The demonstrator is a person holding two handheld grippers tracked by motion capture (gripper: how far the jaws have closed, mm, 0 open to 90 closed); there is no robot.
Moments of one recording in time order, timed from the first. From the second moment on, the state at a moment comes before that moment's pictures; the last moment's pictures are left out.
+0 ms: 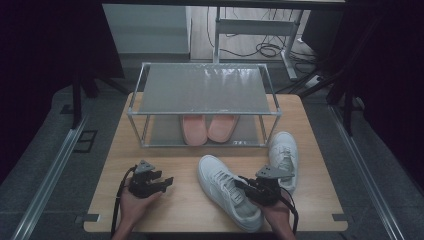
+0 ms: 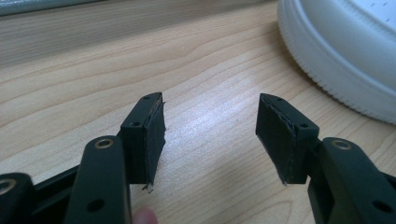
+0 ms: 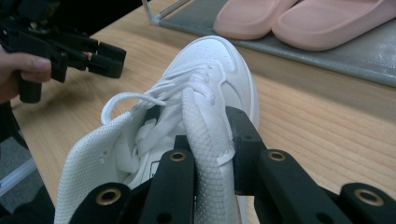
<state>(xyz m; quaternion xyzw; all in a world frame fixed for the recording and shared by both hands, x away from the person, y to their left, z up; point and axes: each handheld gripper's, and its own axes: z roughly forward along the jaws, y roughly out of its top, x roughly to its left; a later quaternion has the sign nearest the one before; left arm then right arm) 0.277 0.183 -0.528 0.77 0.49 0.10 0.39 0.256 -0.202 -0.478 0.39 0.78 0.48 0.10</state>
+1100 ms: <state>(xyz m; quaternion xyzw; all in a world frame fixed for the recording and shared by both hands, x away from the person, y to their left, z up) 0.278 0.181 -0.529 0.77 0.49 0.10 0.39 0.256 -0.210 -0.421 0.36 0.72 0.58 0.09</state>
